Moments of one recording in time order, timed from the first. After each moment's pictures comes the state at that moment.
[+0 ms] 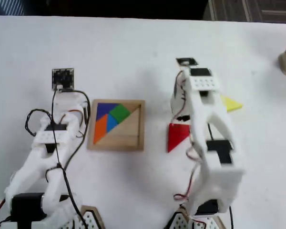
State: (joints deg) left arm -8.3 -17.5 61.5 13.1 0.9; right arm -6.3 19.8 0.1 79.7 5.5
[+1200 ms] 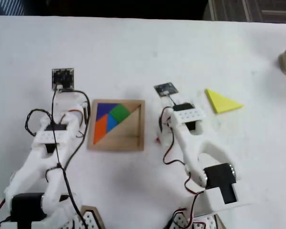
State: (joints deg) left arm -8.3 -17.5 61.5 13.1 0.9; right arm -16.7 1.0 37.1 57.1 9.8
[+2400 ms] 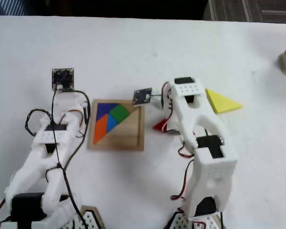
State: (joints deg) left arm -8.3 -17.5 61.5 13.1 0.9; right arm -12.4 24.6 5.0 75.1 76.3
